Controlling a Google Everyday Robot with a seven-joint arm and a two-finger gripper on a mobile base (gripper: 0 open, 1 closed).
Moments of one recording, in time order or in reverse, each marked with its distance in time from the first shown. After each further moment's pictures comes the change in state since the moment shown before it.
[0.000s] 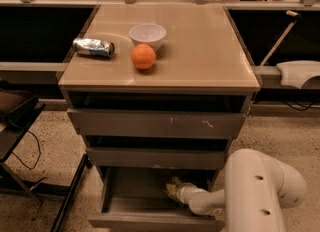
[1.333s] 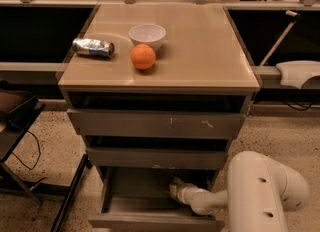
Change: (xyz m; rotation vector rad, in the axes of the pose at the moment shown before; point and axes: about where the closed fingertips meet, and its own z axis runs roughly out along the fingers) arm 0.004 -0.002 0.002 -0.016 0.018 -0.012
